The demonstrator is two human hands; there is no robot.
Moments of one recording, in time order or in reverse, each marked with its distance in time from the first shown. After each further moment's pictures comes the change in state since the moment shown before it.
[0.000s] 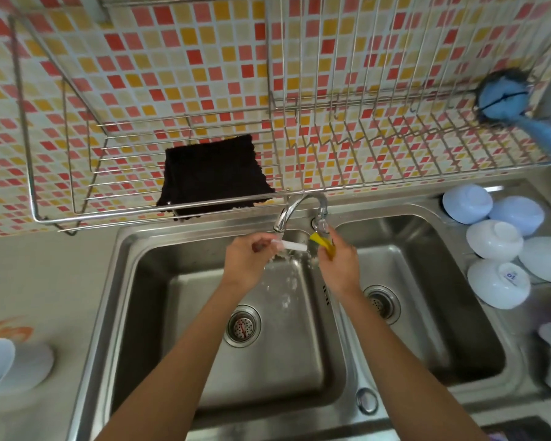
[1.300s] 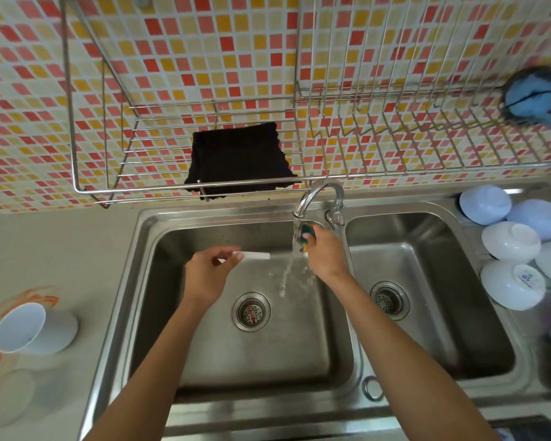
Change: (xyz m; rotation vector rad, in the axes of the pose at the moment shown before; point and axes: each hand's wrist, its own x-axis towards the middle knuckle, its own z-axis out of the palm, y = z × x) left_hand -0.046 -0.059 -0.070 0.169 0.186 -0.125; right_hand -0.013 -0.066 0.016 -0.023 -0.239 0.014
